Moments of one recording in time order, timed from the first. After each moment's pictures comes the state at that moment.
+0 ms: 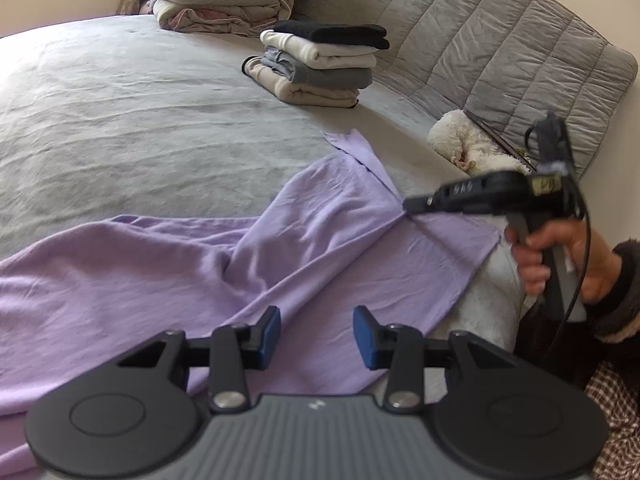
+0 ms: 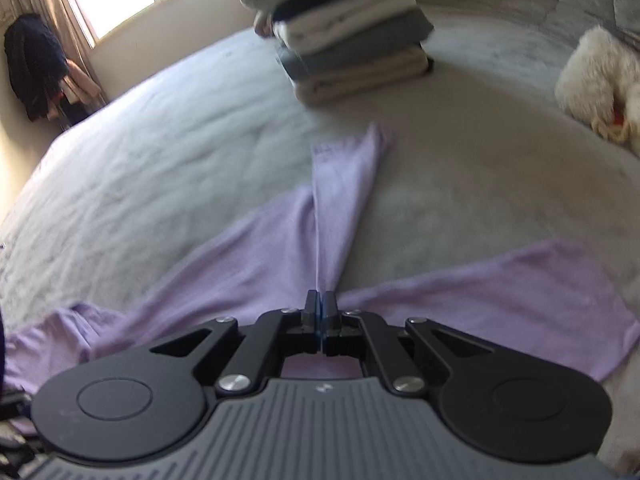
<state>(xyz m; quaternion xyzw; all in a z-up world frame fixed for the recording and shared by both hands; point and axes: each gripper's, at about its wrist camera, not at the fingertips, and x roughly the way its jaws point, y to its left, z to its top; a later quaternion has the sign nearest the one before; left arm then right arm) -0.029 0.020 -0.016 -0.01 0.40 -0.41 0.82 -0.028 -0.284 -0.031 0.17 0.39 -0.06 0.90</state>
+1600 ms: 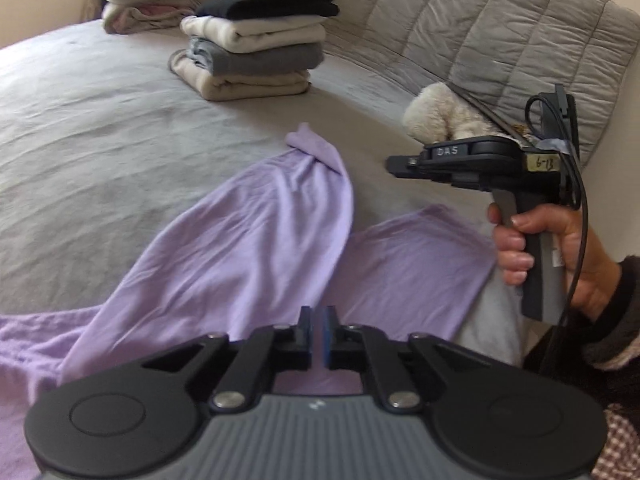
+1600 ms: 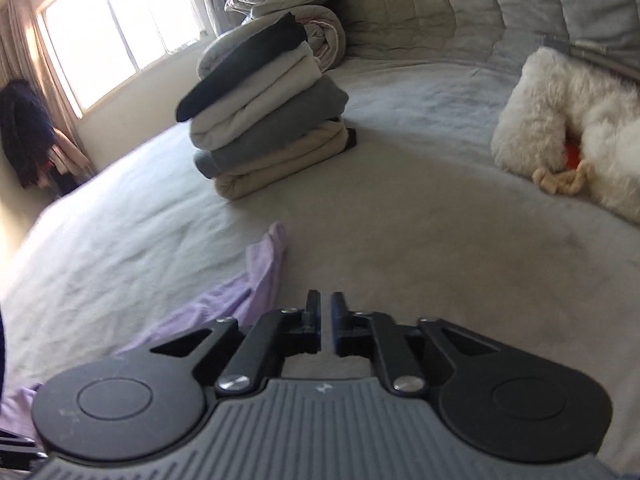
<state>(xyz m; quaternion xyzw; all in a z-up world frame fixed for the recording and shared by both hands) -0.009 -0.122 -0.021 0.03 0.41 -0.43 0.81 -0.020 -0.396 -0.021 0.22 0.29 -0.07 0.93</state>
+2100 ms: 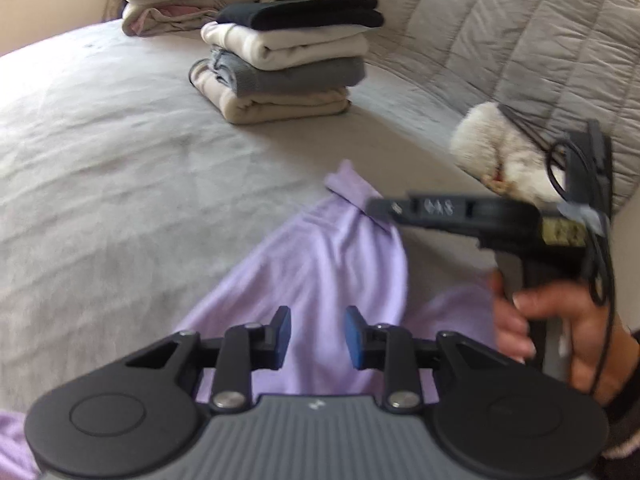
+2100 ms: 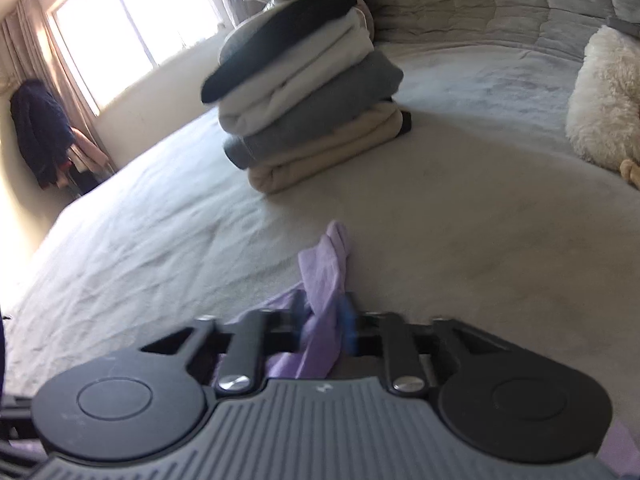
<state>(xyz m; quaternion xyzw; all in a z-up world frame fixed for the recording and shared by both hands) 0.052 -0.162 -0.016 0.05 0.41 -0.37 0.83 0.027 -0.371 -0.037 0.22 0.29 -0.06 0.93</state>
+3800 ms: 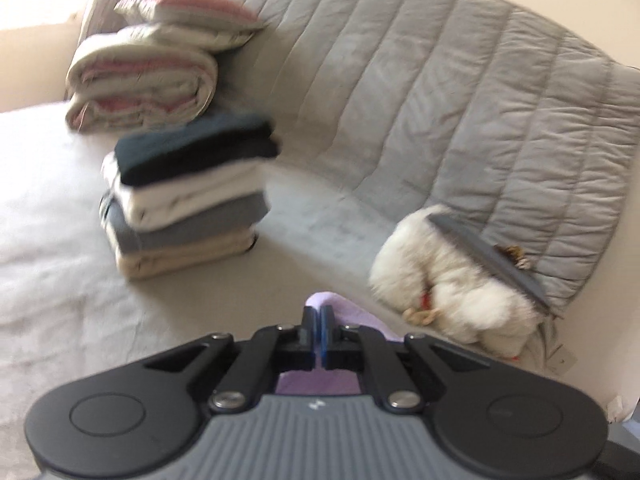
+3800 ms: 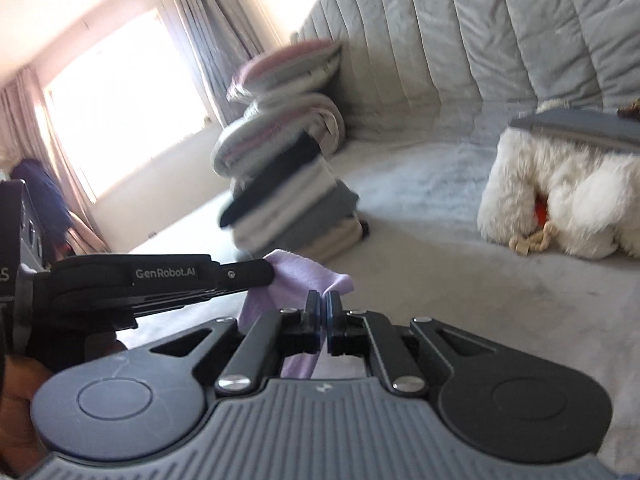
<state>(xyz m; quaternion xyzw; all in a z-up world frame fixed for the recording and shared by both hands) 0.046 -0.261 0.071 -0.01 0.29 -0.43 0.85 -0.082 -0.378 0.047 0.24 0.15 -0.10 0.95</state>
